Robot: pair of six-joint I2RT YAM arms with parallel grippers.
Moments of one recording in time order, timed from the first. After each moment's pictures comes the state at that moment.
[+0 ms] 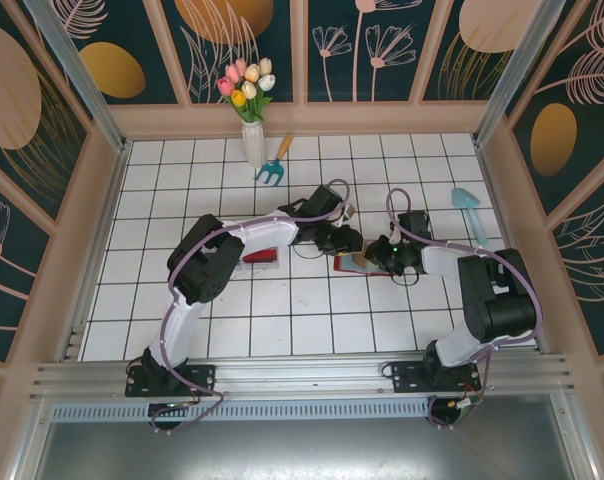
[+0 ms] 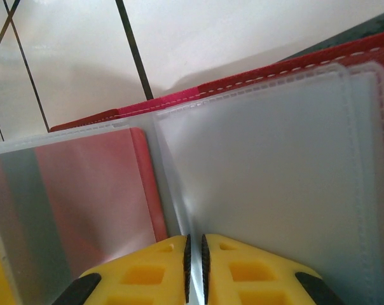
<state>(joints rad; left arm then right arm) -0.79 2.19 1.55 -0.24 0.57 -0.78 0.21 1.56 0.62 -0.07 -0.45 0.70</state>
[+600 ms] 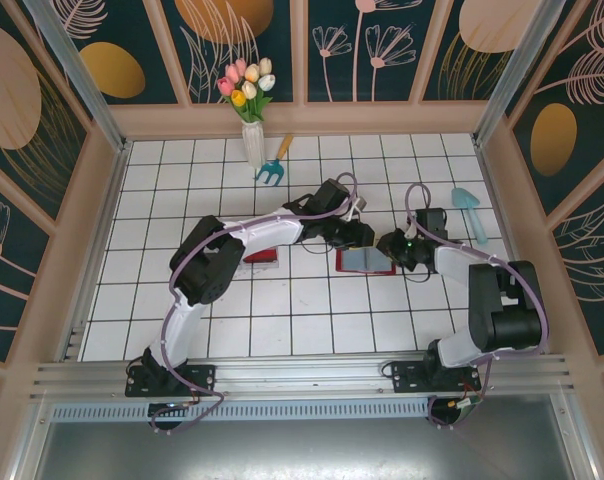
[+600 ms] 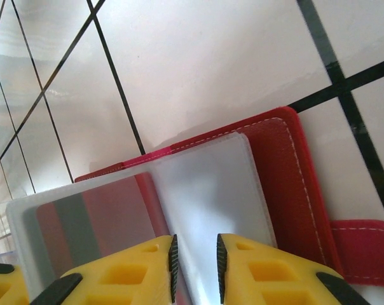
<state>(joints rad) -0.81 2.20 1.62 -0.20 0.62 -0.79 0.09 1.49 0.62 -0.09 -0.45 0.70</state>
